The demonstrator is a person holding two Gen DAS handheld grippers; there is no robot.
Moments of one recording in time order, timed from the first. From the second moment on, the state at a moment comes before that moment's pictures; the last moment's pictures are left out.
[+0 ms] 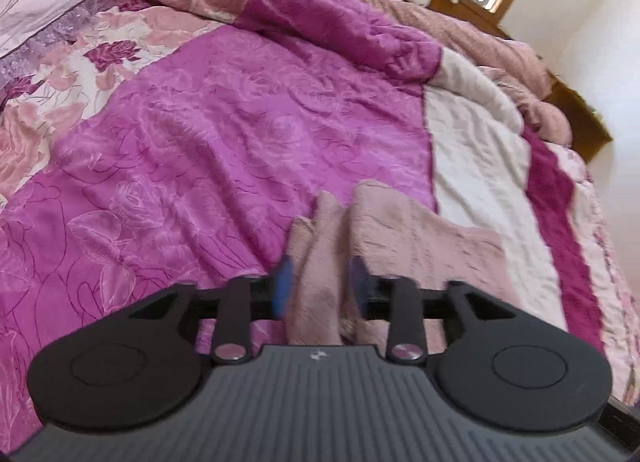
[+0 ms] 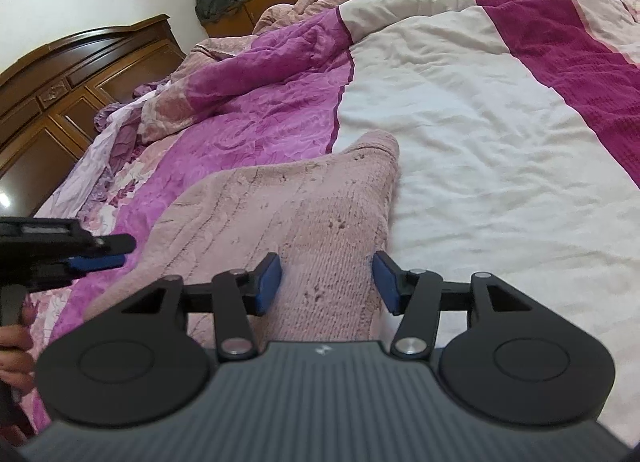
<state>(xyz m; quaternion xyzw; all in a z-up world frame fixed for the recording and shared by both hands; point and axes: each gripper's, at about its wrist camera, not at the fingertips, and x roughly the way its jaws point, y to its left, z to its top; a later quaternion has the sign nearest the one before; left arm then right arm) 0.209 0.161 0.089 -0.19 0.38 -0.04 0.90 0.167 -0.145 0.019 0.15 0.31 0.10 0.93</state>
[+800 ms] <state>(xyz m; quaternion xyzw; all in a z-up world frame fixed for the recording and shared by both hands) 0.181 0.085 0.088 -0.04 0.35 -0.07 0.93 0.157 -0.151 0.016 0.17 0.31 0.10 0.93</state>
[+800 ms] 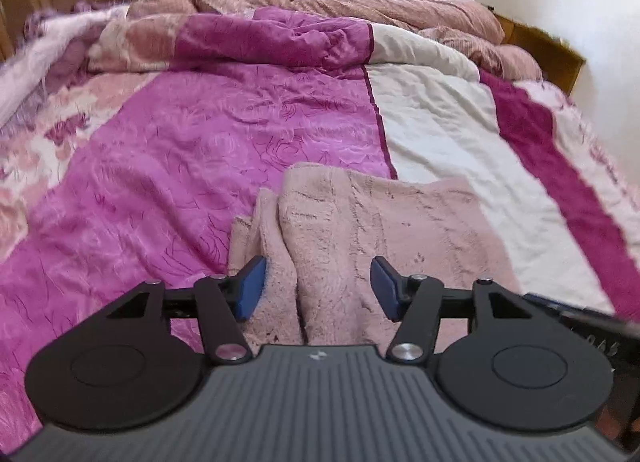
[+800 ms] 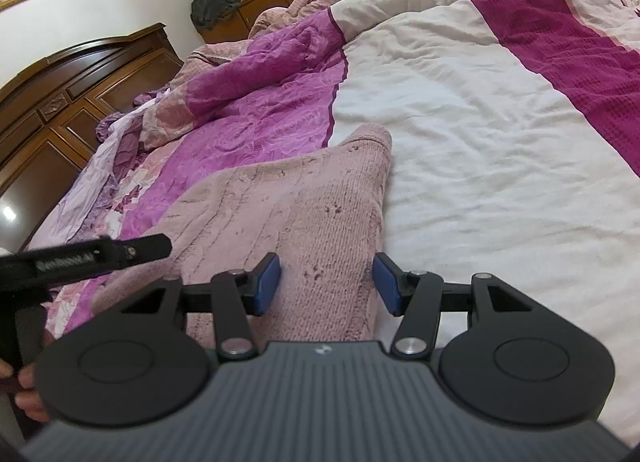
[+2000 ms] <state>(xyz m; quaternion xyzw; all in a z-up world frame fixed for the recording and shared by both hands) 0.177 0.134 0.070 -0.13 0.36 -0.02 0.92 0.156 -0.135 0.014 0.15 0.32 0.13 0.93</state>
